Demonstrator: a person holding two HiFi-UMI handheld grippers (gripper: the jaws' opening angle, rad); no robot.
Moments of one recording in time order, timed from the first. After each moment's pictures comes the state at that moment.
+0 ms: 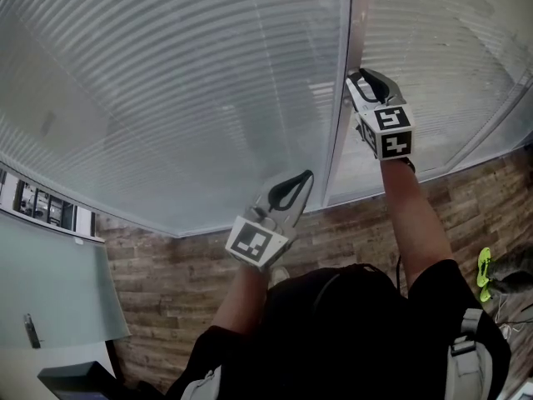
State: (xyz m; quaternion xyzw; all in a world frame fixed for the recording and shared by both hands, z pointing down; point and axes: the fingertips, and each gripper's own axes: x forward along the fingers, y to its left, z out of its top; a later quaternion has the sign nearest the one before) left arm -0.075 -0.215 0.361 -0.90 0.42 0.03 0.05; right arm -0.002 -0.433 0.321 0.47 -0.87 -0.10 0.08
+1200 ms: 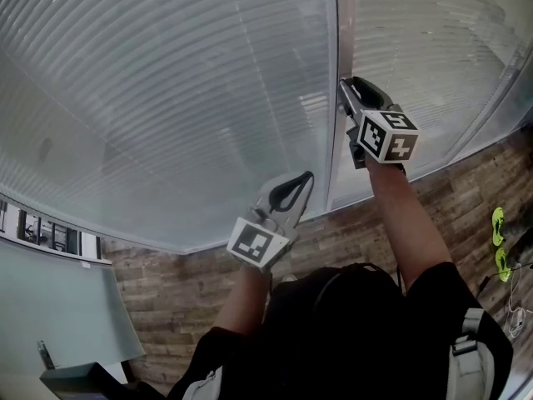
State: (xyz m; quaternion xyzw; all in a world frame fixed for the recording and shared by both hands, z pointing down) left arm -0.077 -0.237 0.358 -0.92 0.39 0.02 0.05; right arm 0.003 -0.433 0.318 0.49 -0.87 0.08 -0.07
